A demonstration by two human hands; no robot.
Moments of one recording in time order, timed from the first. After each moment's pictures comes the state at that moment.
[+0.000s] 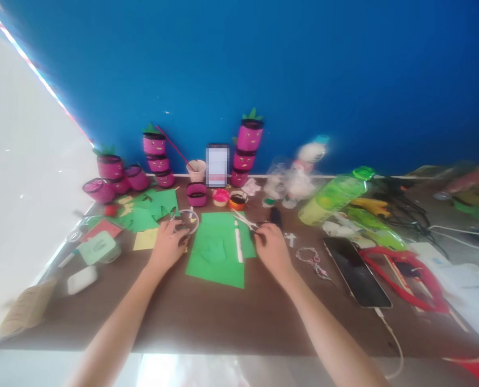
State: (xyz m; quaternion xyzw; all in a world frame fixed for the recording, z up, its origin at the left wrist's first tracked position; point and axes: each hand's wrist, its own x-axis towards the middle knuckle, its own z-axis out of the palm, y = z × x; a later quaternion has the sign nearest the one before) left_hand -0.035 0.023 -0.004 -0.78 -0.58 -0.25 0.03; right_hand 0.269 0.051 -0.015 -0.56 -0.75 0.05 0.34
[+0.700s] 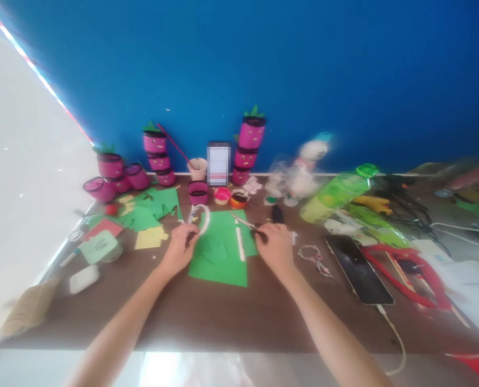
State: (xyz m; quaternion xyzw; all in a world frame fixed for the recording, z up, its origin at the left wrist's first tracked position) left_hand -0.009 0.014 -0.002 -0.73 -0.54 -0.39 -0.15; right_hand 0.264 0.047 -0.004 -0.60 -0.75 -0.01 0.28
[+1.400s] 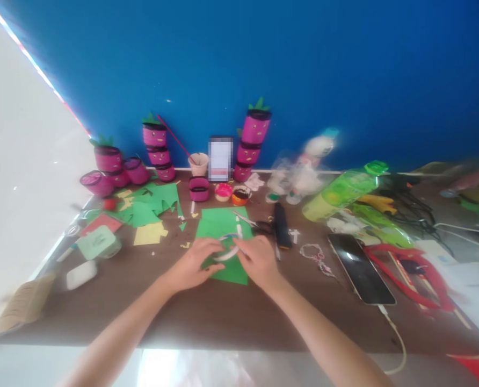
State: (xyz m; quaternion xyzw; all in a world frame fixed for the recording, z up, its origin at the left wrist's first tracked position) left_hand 0.017 -0.012 0.013 -0.84 -0.37 -0.33 -0.23; right_hand 0.226 0.013 0.003 -0.35 -0.84 -0.03 0.42
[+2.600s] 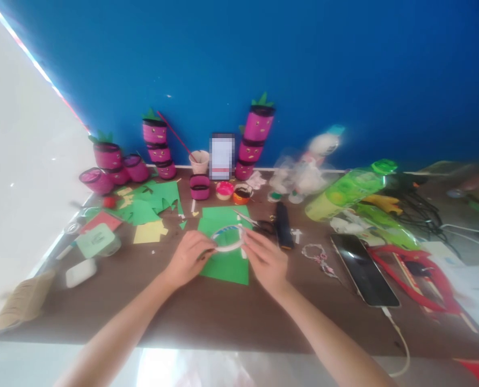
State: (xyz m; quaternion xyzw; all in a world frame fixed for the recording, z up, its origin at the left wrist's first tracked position) left_hand 0.011 -0.003 0.004 -0.82 -0.36 -0.43 -0.08; right_hand 0.226 0.004 0.012 -0.39 -0.74 0.09 0.54
